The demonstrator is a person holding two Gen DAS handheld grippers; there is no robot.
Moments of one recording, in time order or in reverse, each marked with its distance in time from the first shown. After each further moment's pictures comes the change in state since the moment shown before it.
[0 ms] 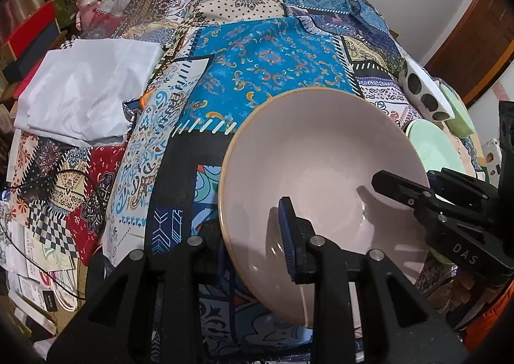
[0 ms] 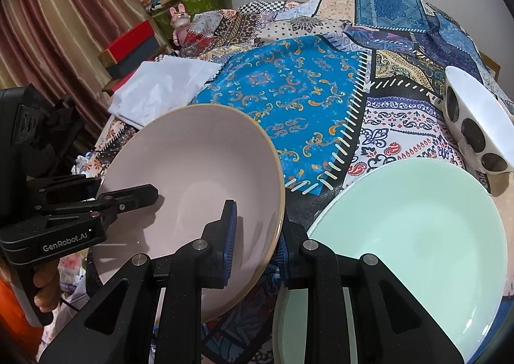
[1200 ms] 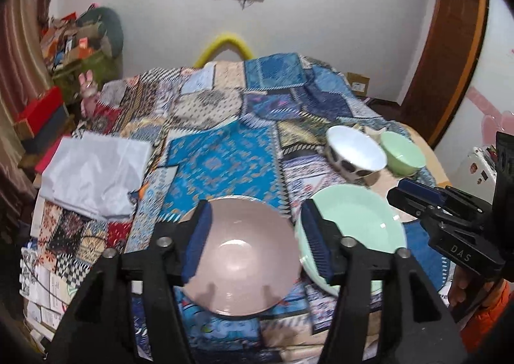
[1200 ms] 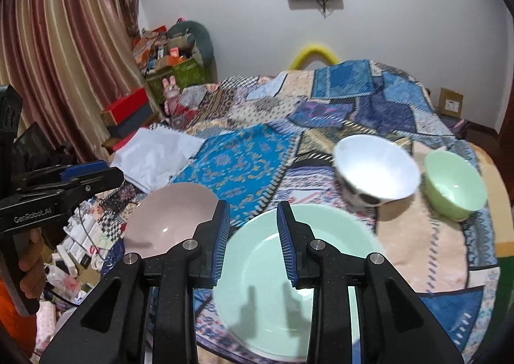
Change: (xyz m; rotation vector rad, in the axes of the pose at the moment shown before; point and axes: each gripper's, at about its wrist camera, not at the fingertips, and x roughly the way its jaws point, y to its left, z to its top) left arm -0.130 -0.119 0.014 0.137 -0.331 0.025; right arm -0.146 -0.054 -0.016 0.022 -0.326 -0.084
